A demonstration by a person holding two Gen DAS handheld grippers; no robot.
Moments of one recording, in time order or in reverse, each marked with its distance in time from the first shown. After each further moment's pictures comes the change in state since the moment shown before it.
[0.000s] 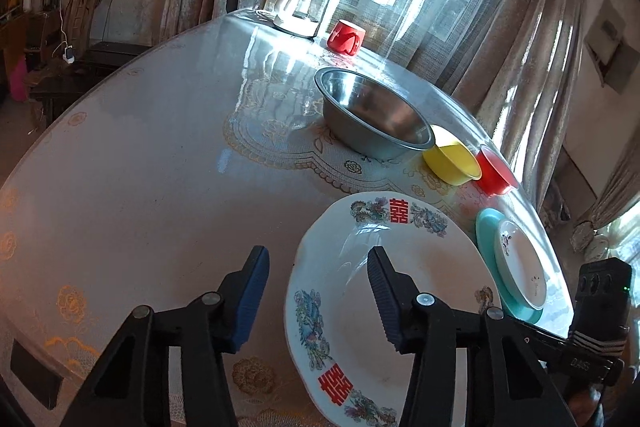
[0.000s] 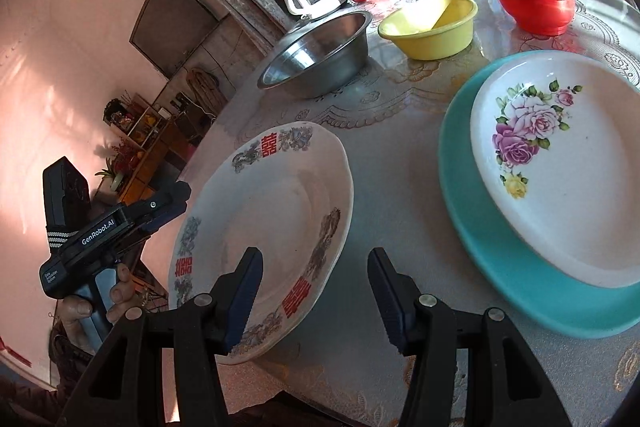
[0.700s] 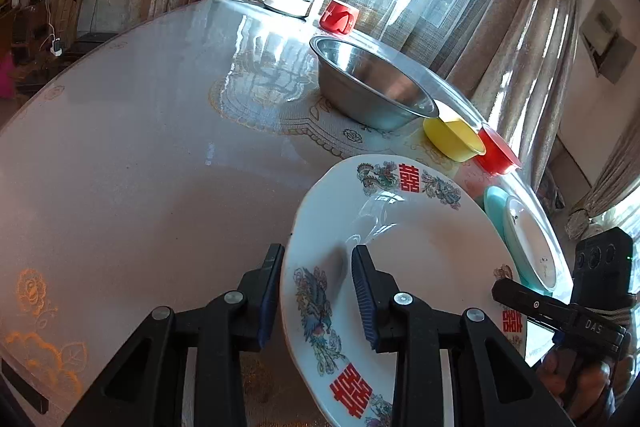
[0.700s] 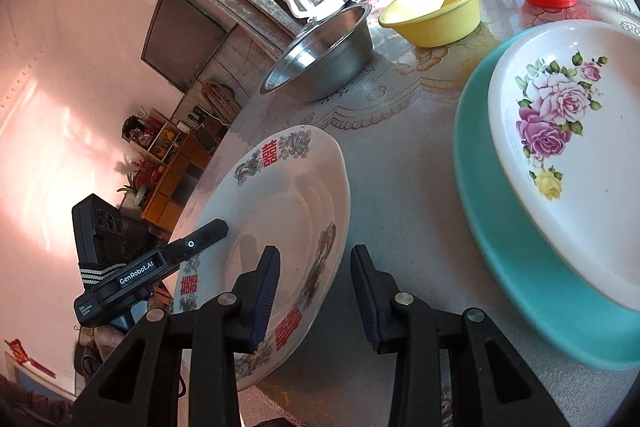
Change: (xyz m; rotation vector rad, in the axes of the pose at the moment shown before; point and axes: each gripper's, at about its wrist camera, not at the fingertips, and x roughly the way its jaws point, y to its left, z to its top) left arm 0.028 0.004 -0.018 0.015 0.034 -0.030; right arm 0.012 -0.021 0.002 0.063 -0.029 0.108
